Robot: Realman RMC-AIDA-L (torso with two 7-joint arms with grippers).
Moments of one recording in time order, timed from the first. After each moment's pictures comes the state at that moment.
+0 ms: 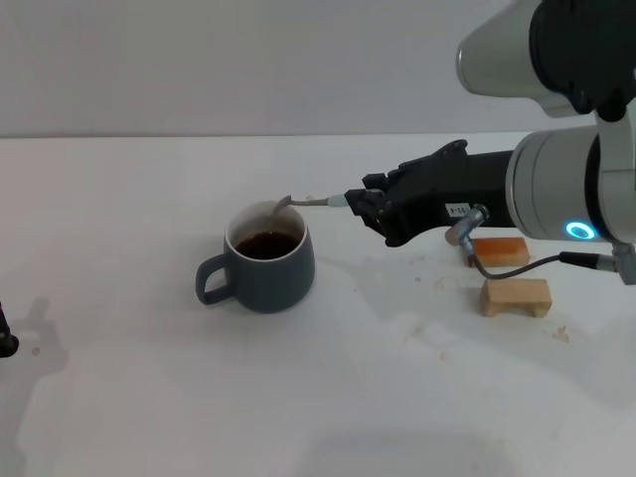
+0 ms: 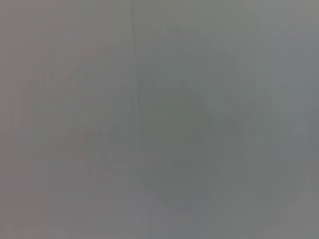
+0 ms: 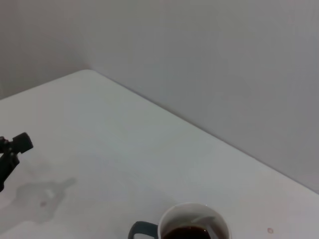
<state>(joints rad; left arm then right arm) -0.14 -2.06 -0.51 -0.19 2.03 1.46 -0.02 0.35 2.08 1.37 1.95 -2.55 1.22 -0.24</state>
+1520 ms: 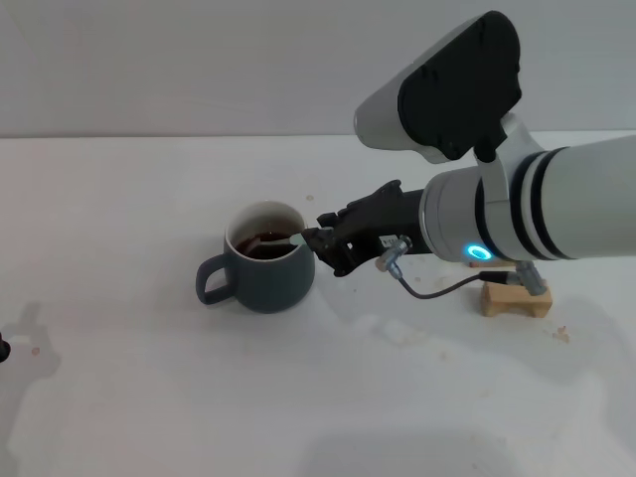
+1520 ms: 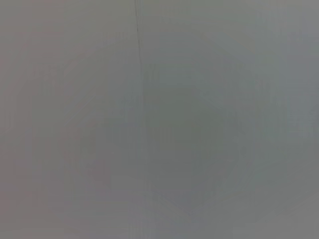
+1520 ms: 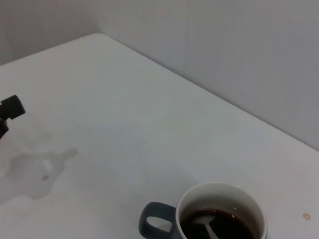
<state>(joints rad) -0.13 -2.06 -0.52 -0.18 2.03 1.46 -0.02 0.50 2.08 1.27 1.61 -2.54 1.03 -0.24</state>
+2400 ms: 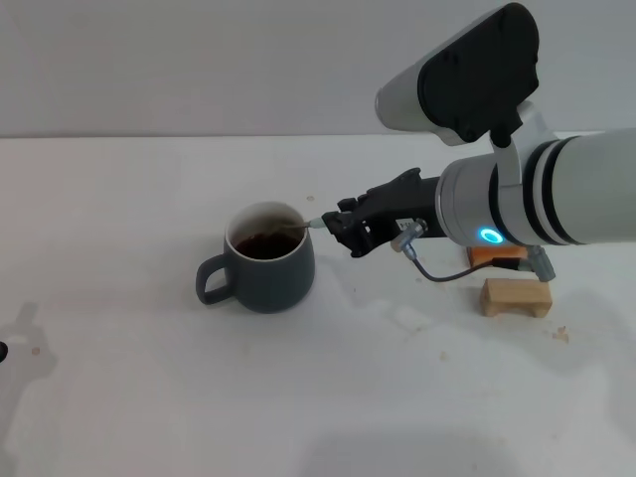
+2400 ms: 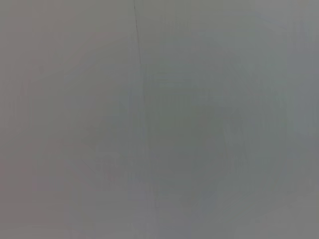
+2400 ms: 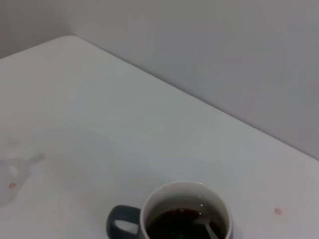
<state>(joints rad) -0.14 -2.06 -0.51 -0.15 2.03 1.46 -0.03 0.50 2.08 1.31 1.57 -2.55 1.01 -0.24</state>
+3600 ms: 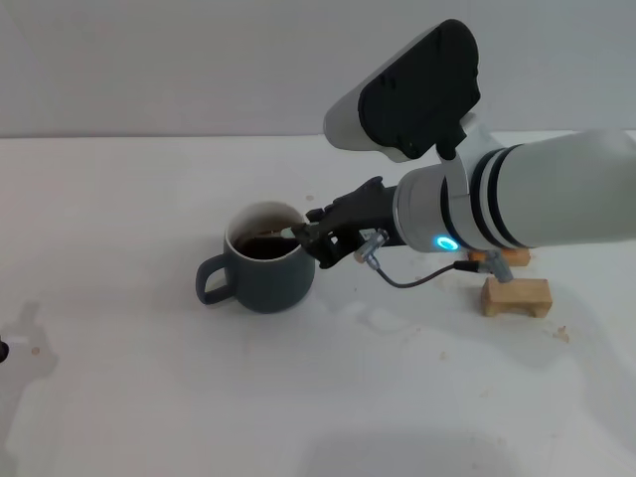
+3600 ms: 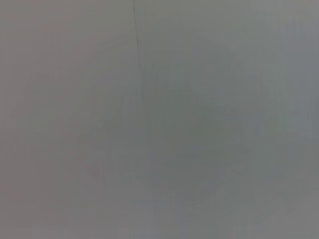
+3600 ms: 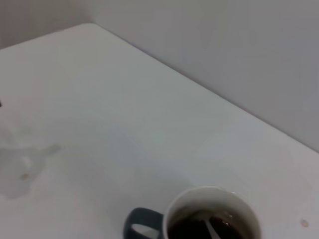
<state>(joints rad) -0.13 -2.06 -0.51 -0.15 2.03 1.46 -0.03 0.59 2.08 1.25 1.45 -2.55 0.94 -0.23</state>
